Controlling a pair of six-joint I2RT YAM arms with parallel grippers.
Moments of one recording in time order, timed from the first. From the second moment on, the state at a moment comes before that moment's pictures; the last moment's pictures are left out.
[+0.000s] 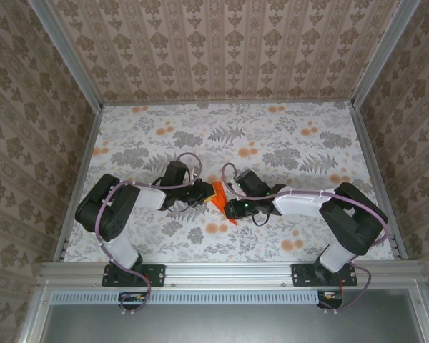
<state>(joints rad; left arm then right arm) -0.54 1.71 0.60 0.37 0.69 -1.04 0.75 1.61 0.76 -0.14 -0.30 0.46</state>
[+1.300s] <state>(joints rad) -0.54 1.60 0.54 0.41 0.68 -1.04 0.66 1.69 0.66 0.12 -0.49 0.62</state>
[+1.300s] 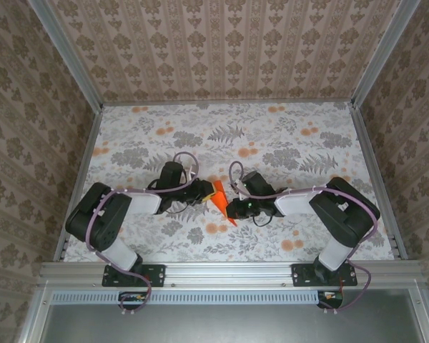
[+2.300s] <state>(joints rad) -0.61 1.73 0.54 0.49 0.66 -1.04 0.60 1.75 0.69 0.15 -0.66 0.69</state>
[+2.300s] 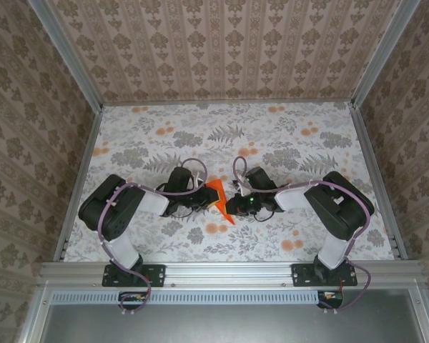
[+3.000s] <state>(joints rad) -0.60 1.74 0.54 0.49 0.63 -1.04 0.63 1.65 0.70 -0.09 -0.64 0.53</state>
